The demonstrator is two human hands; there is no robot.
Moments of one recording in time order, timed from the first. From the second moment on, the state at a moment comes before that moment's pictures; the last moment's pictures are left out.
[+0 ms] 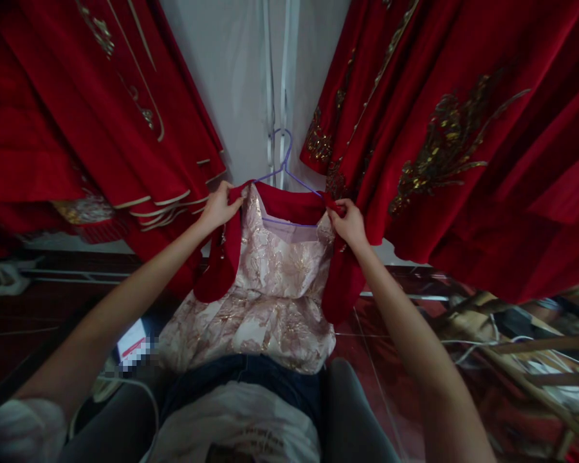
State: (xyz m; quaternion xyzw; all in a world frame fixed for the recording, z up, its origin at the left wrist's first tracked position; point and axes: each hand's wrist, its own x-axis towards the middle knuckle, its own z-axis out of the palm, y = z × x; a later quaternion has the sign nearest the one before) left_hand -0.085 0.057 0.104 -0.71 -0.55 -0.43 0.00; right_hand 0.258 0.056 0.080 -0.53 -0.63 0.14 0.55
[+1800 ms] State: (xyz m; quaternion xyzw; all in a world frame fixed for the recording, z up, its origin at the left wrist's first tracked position) left_hand -0.021 0.009 0.062 -0.74 -0.46 -0.47 -0.13; right_hand 0.145 0.009 0.055 -0.38 -0.69 0.28 0.56
